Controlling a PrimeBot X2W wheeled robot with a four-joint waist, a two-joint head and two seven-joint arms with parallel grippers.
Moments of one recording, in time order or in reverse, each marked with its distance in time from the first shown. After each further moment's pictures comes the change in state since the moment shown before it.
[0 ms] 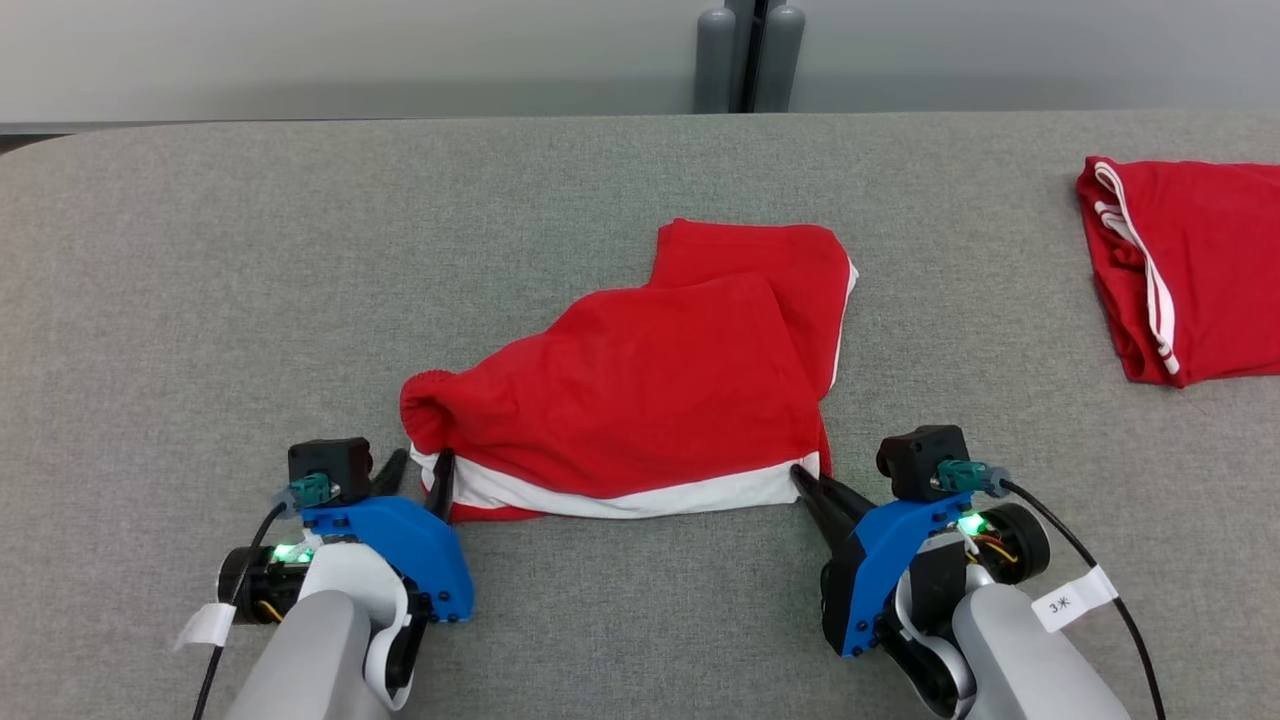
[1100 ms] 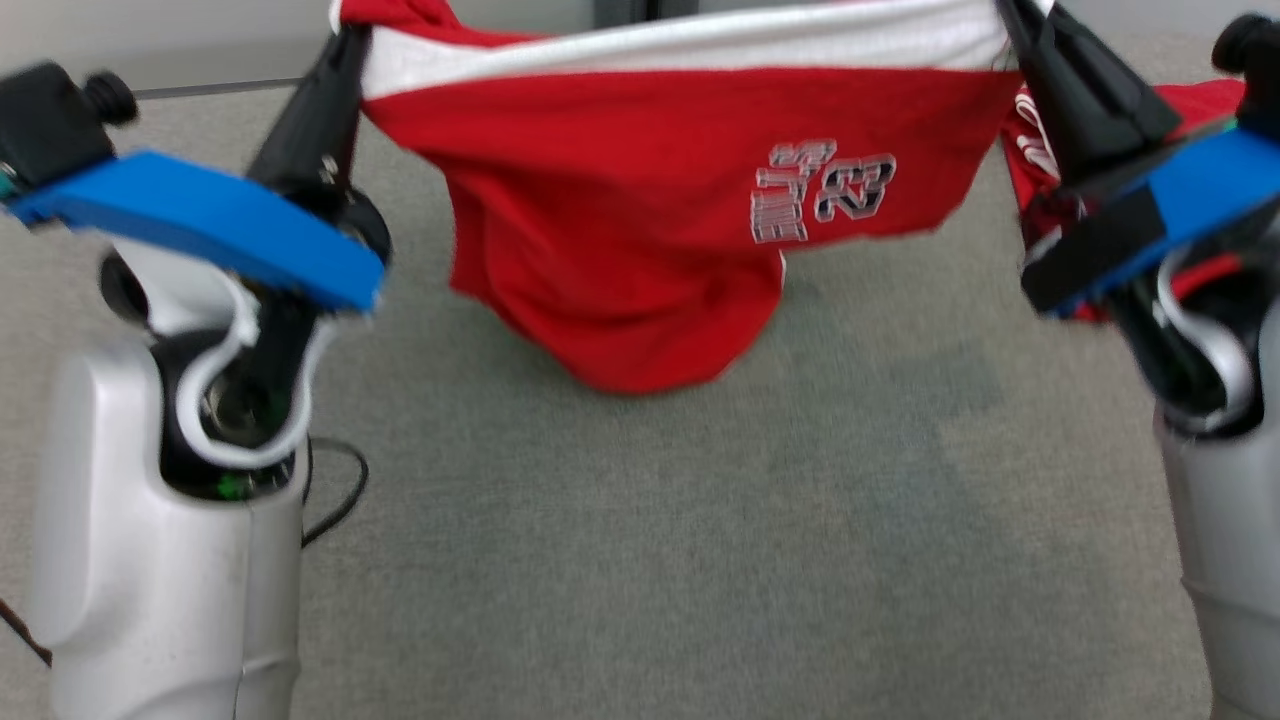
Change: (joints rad) left arm -0.172 0.010 0.134 -0.841 -0.457 0.123 0.364; right arm -0.310 -0.165 -0.177 -0.578 0.051 0.000 0.193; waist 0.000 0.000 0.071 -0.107
